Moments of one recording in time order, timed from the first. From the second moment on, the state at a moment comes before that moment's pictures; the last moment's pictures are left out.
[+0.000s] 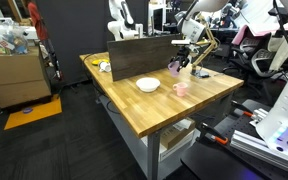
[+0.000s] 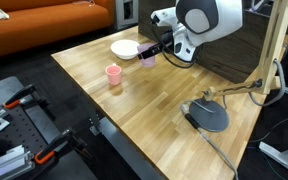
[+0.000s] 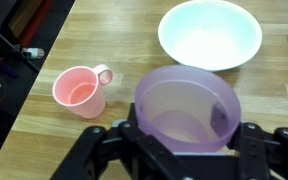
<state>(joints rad) -0.21 0.82 -0.26 -1.56 0.85 1.67 0.68</state>
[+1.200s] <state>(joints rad) -0.13 0.76 -0.18 -1.56 0.83 1.72 0.70</state>
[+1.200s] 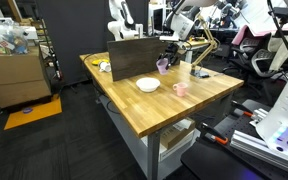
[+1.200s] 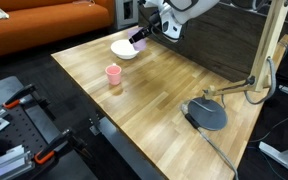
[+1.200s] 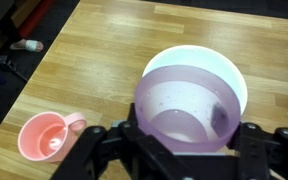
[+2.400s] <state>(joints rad) -0.09 0.77 -0.14 -1.50 0.78 1.74 0.71</state>
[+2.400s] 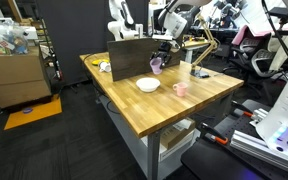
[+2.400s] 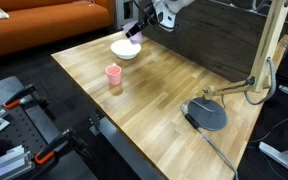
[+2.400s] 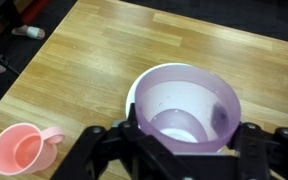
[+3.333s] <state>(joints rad) 0.04 0.77 -0.13 -1.49 0.37 2.05 0.88</state>
